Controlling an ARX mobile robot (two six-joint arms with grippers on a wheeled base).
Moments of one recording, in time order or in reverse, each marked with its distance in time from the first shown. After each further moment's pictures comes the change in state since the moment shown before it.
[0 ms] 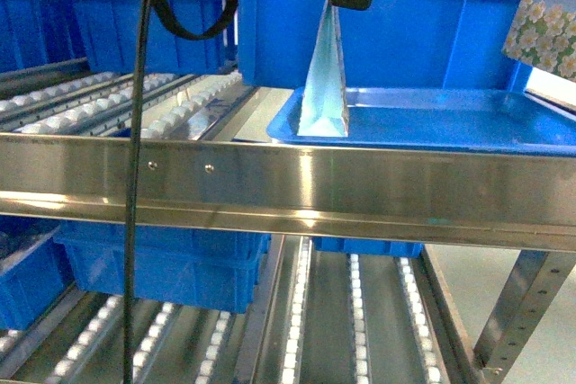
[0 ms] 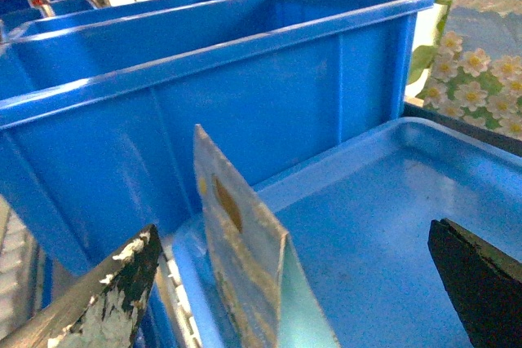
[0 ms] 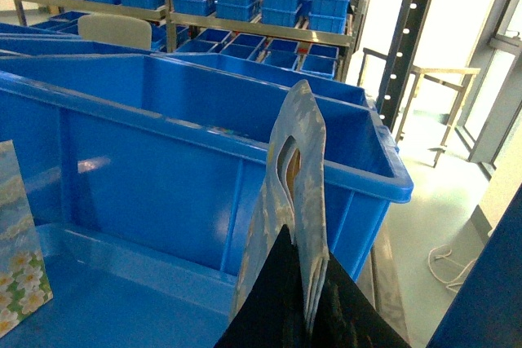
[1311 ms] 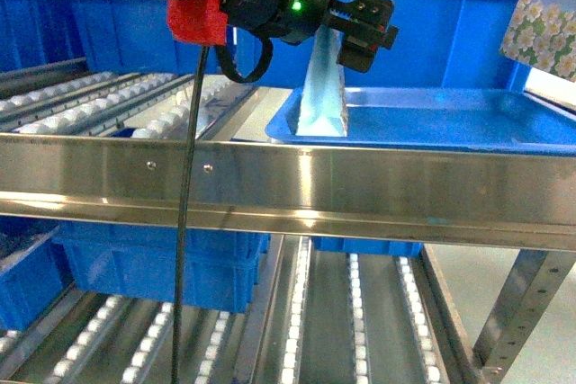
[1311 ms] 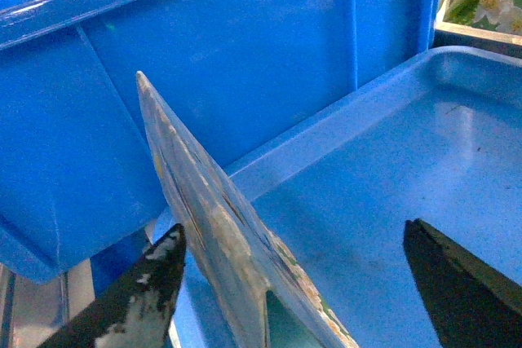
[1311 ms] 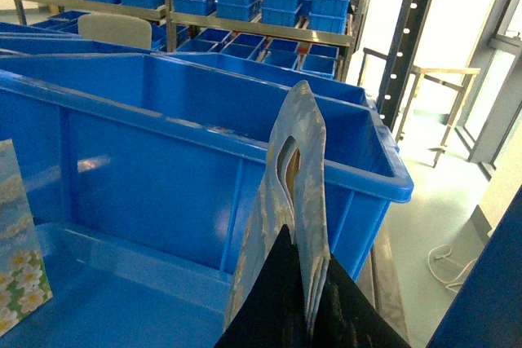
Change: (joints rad) left arm -0.009 0.209 0.188 -0.097 -0.047 0.111; right arm 0.000 0.000 0.000 0.000 0.000 -0.003
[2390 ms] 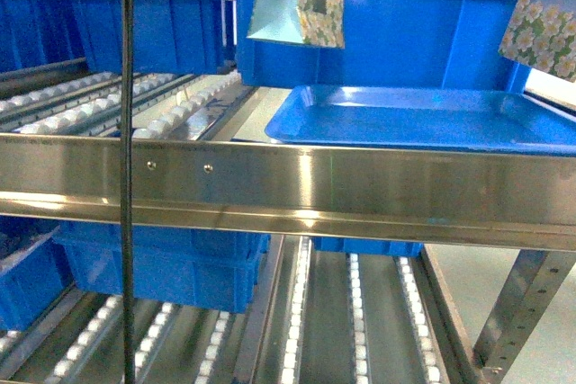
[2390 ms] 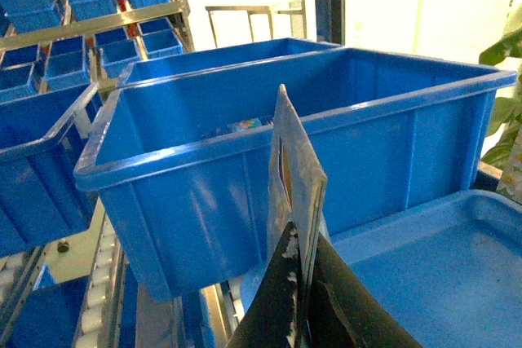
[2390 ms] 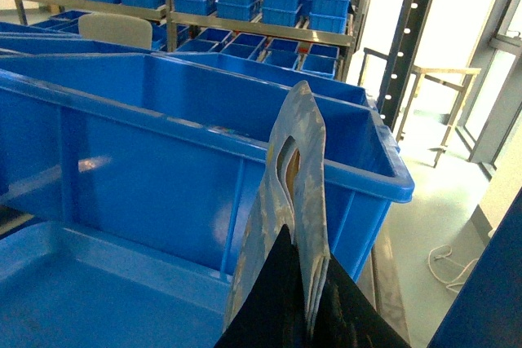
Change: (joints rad) left arm 0.009 -0.255 -0.138 0.116 -0.159 -0.133; right arm 0.000 0.000 0.000 0.000 0.000 0.000
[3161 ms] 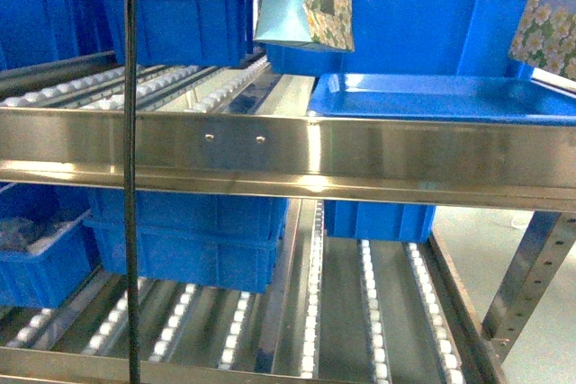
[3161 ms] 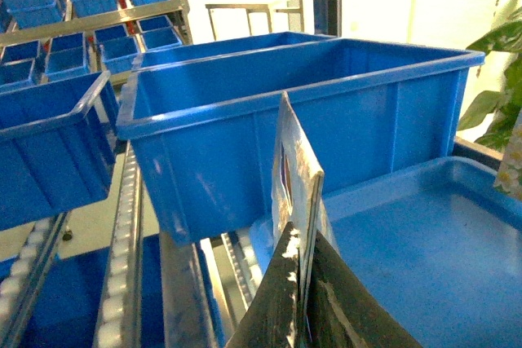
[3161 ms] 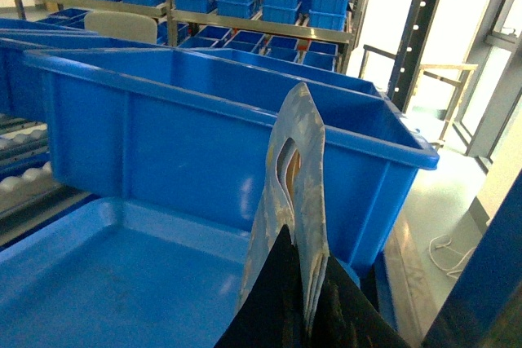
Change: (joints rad) left arm -0.010 -0.014 -0.019 0.011 -0.010 -0.011; right arm -0.006 0.000 0.000 -0.003 0.002 0.000
